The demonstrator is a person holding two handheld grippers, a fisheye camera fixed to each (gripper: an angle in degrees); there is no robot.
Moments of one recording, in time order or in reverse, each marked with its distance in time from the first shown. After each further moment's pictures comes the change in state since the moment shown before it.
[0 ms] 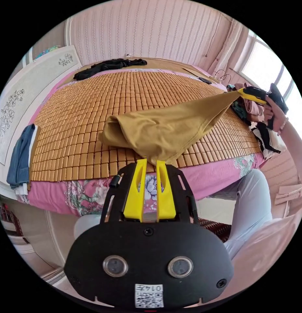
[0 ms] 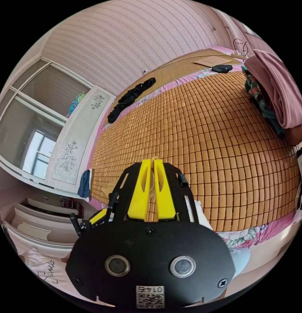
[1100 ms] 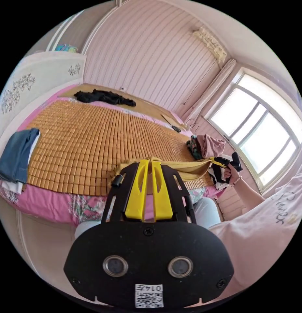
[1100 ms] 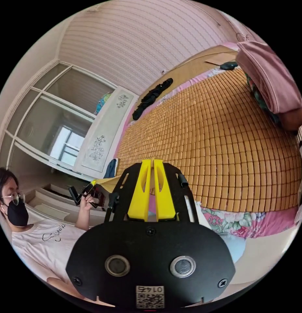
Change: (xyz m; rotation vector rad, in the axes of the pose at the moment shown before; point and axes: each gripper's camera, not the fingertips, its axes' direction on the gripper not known) left arm -0.049 0.036 -0.310 0.451 0.305 -0.040; right arm -0.008 0.126 -0.153 -0.002 -0.269 -0.086
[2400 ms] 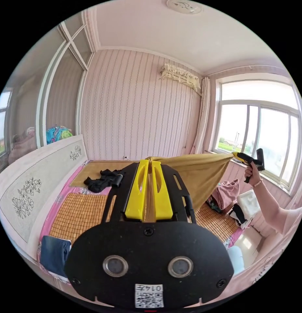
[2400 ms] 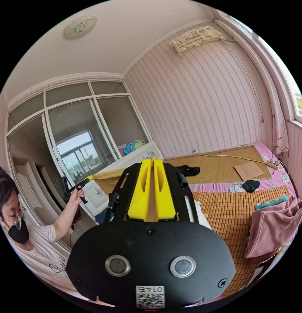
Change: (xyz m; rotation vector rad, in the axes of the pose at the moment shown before) left arm 0.063 -0.308 0.017 0.313 -0.153 0.264; right arm -0.183 -0.194 -0.199 0.458 0.010 -0.460
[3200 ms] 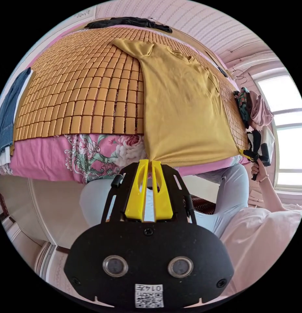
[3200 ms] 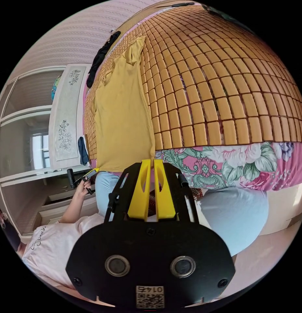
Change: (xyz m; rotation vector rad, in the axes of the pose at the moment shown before) left arm -0.104 0.515 0.250 -1.064 0.089 -0.365; right arm 0.218 0.293 0.104 -0.899 0.136 0.763
